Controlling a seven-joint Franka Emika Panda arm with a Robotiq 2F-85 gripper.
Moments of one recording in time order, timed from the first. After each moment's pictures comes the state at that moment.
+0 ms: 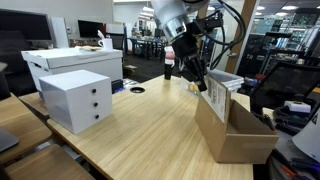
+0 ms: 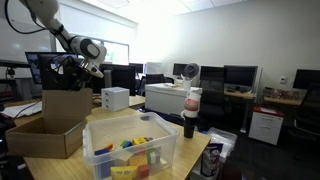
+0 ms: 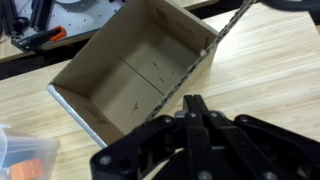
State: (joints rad) arm 0.25 0.22 0.08 -2.00 0.16 1.65 0.56
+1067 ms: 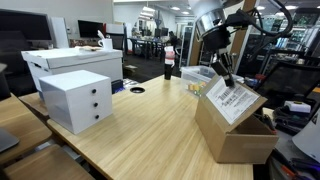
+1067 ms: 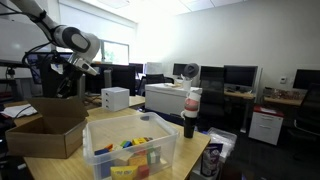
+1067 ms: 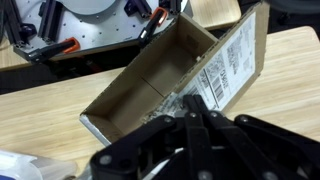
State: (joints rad) arm 0.15 -0.09 0.08 -2.34 0.19 1.73 0.38
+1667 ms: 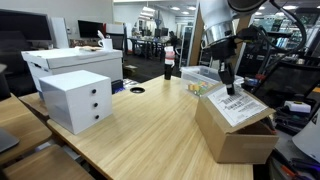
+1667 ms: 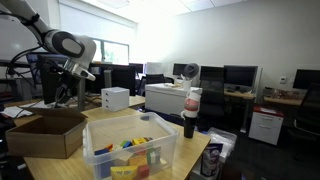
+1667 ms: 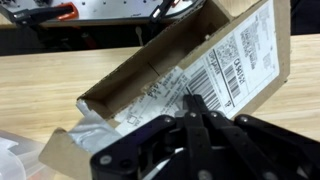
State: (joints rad) arm 0.12 -0.17 0.07 -2.51 0.19 1.93 0.17
